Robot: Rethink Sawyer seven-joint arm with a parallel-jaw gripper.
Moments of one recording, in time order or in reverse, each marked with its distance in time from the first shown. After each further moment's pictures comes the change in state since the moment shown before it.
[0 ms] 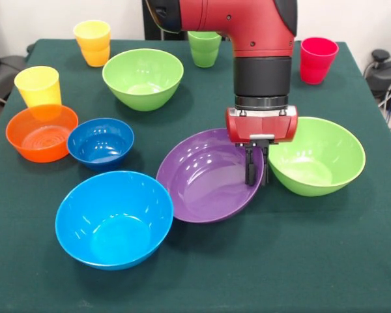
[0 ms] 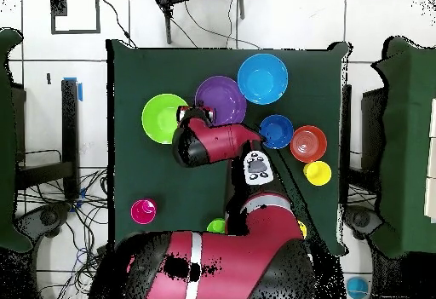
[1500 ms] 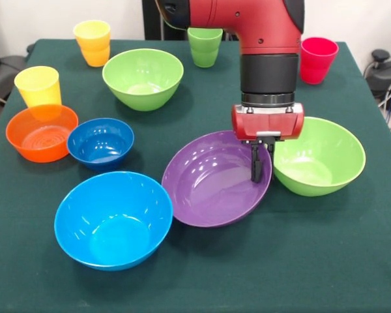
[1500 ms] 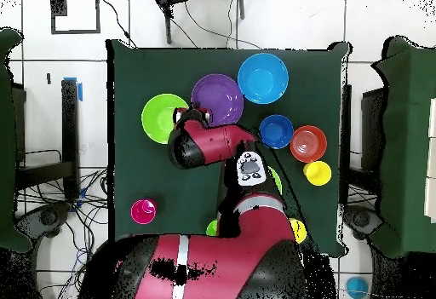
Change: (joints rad) arm 0.031 -0.005 -0.020 0.005 0.001 0.003 0.000
